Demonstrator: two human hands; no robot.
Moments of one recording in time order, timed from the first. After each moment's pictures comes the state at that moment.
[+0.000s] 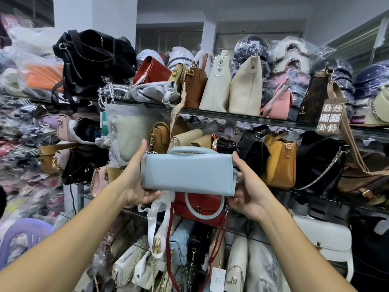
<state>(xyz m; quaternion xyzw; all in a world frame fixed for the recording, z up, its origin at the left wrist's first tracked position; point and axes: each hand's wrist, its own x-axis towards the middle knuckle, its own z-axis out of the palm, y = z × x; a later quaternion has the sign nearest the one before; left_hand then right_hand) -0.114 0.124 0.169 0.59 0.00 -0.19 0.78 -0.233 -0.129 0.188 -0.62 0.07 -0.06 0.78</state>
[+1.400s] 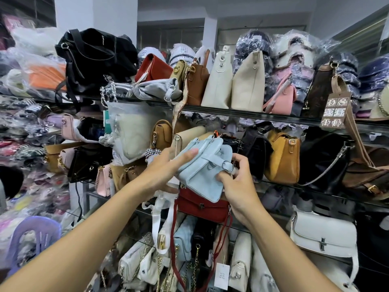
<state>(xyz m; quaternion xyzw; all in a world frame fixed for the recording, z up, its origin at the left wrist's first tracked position) -0.167 0.090 0.192 0.75 -0.21 -0.03 0.62 -0.220 -0.095 0.166 -0.66 -0.05 -0.27 0.70</state>
